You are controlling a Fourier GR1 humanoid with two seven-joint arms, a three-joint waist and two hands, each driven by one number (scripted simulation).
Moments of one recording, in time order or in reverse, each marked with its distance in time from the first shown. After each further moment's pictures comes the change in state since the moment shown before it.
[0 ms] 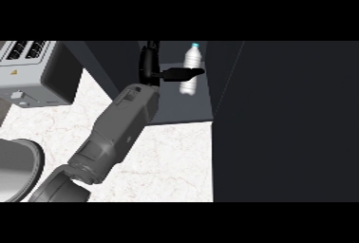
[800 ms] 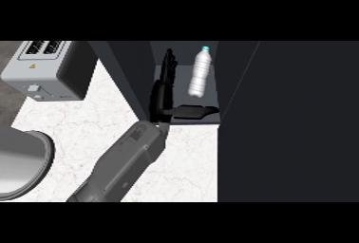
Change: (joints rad) left arm 0.366 -0.001 -0.347 -0.525 0.178 0.072 0.073; right arm -0.029 0.017 -0.016 -0.009 -0.013 -0.059 0.055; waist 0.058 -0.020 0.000
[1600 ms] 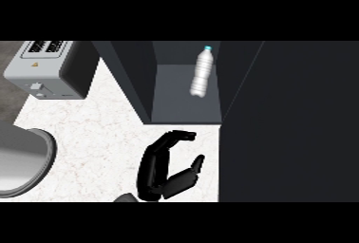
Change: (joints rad) left arm 0.530 0.112 -0.294 -0.589 -0.049 0.054 -0.006; right arm 0.017 0.004 0.004 -0.007 -0.006 0.067 0.014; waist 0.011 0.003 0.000
